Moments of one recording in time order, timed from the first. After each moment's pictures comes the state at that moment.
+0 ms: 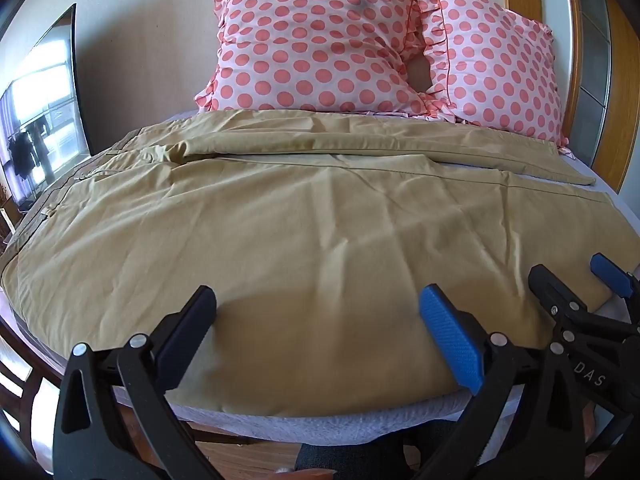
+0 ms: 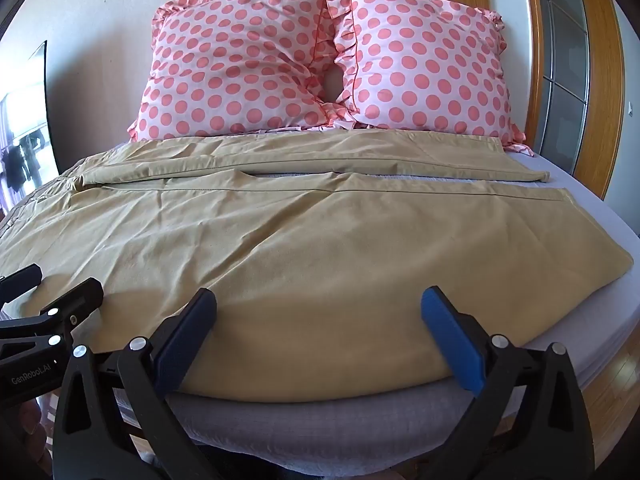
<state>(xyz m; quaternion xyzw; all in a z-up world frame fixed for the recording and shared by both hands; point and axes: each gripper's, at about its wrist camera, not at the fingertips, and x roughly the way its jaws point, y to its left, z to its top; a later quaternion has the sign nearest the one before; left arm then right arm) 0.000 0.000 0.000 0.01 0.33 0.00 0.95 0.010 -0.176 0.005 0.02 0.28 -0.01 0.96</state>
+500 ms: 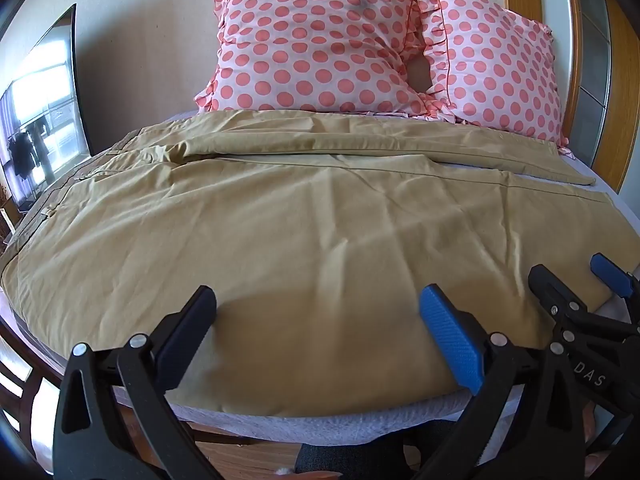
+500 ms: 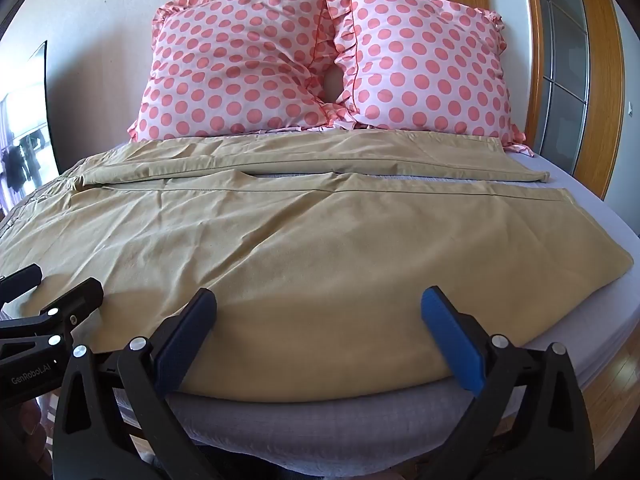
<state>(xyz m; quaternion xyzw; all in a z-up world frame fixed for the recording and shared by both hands) 0.000 0.000 0.000 0.01 0.33 0.00 0.95 0.014 -0.177 -0.003 0.02 0.27 -0.01 0.96</state>
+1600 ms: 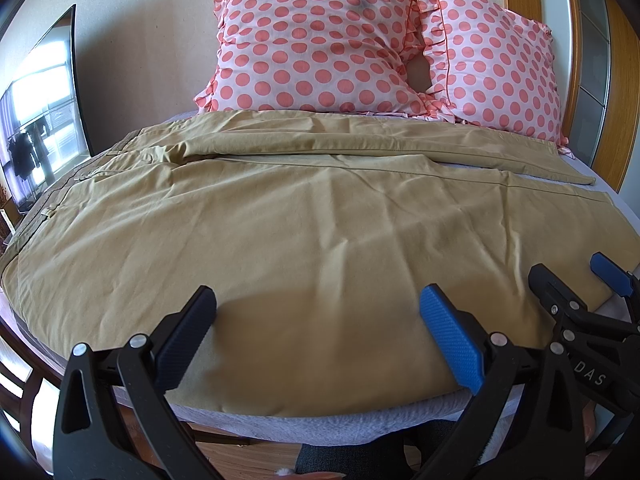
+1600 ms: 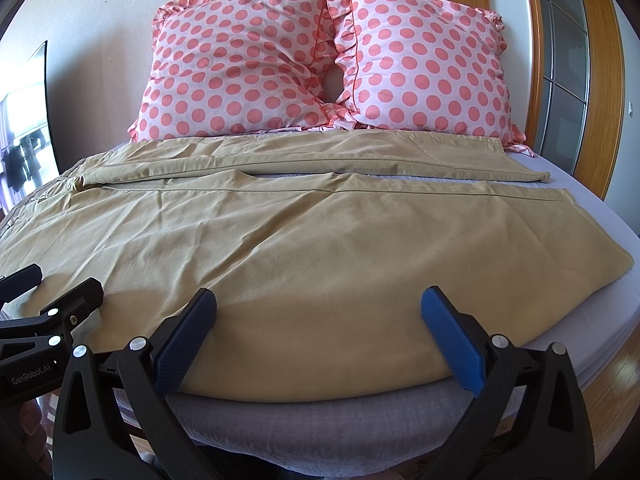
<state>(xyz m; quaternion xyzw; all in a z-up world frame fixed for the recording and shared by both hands) 0.000 0.000 0.000 0.01 0.32 0.00 0.95 0.010 -0.176 0.007 0.02 0.27 -0.01 0.96</state>
